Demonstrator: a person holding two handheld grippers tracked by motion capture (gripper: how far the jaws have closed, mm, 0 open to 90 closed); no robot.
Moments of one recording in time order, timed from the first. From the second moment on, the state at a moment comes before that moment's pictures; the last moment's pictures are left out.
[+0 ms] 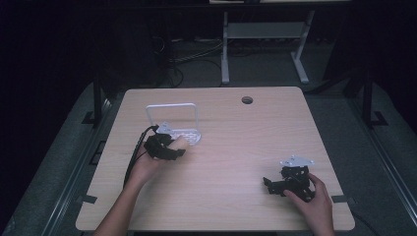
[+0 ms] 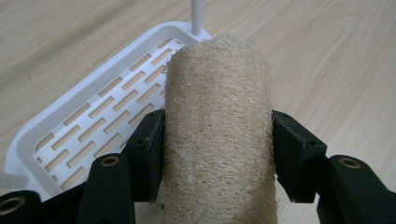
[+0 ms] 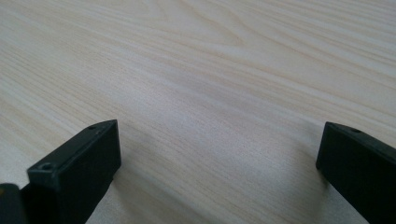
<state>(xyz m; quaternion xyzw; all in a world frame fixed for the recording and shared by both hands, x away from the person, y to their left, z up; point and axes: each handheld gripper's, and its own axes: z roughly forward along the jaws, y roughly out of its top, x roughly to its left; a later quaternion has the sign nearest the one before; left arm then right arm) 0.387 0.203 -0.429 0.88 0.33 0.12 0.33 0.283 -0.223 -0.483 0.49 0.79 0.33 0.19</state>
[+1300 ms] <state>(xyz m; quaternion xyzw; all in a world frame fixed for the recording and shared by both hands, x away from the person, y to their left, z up) 0.429 0.182 -0.435 0.87 0.35 0.13 0.31 0.283 -0.223 -0.483 0.49 0.79 0.33 0.19</state>
